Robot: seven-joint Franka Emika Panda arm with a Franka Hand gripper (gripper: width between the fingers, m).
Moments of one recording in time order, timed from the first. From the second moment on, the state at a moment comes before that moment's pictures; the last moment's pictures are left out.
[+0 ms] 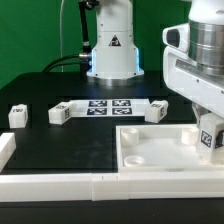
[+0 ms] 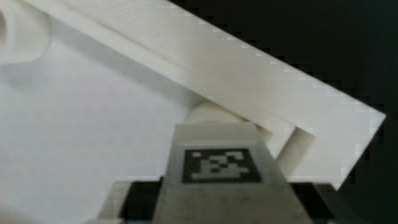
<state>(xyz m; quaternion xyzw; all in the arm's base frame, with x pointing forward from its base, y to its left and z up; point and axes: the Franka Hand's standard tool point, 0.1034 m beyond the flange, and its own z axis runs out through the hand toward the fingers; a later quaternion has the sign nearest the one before) 0.625 0.123 0.068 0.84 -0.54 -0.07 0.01</state>
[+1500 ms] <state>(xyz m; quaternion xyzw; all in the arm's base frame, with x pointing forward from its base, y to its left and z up) 0.624 0.120 0.065 1.00 0.07 -0.06 -0.03</state>
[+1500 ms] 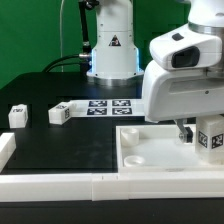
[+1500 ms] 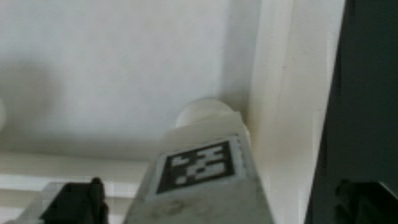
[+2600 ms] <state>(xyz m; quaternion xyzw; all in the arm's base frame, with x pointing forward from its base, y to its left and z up) 0.623 0.122 0.065 0.95 -0.32 -0.06 0.00</state>
